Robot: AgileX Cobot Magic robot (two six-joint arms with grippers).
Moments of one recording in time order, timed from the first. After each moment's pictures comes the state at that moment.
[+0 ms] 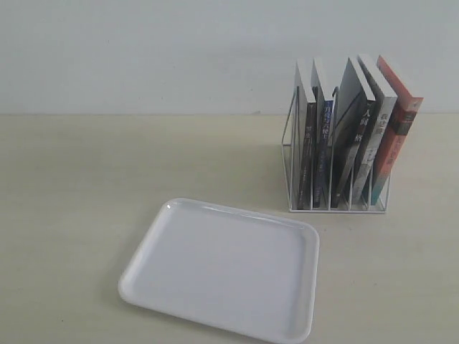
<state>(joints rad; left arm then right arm) -0.02 0.00 0.00 -0.02 0.33 0.10 0.03 0.00 0.00 0.03 0.35 -0.02</state>
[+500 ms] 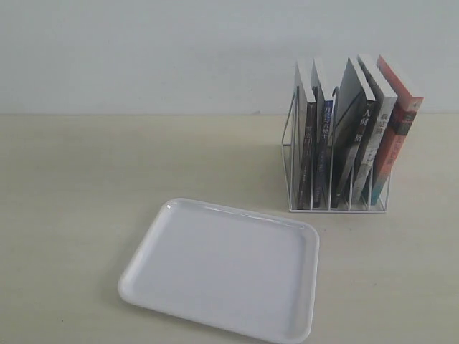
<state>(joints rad) -0.02 0.00 0.00 -0.02 0.33 0.10 0.03 0.00 0.00 0.00 0.24 -0.03</state>
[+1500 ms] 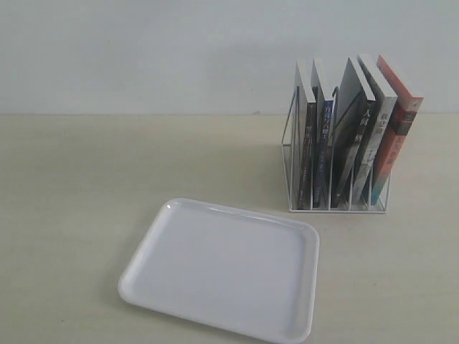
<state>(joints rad) -0.02 0.00 0.00 -0.02 0.33 0.10 0.03 0.52 -0.69 0.17 0.19 -0.23</state>
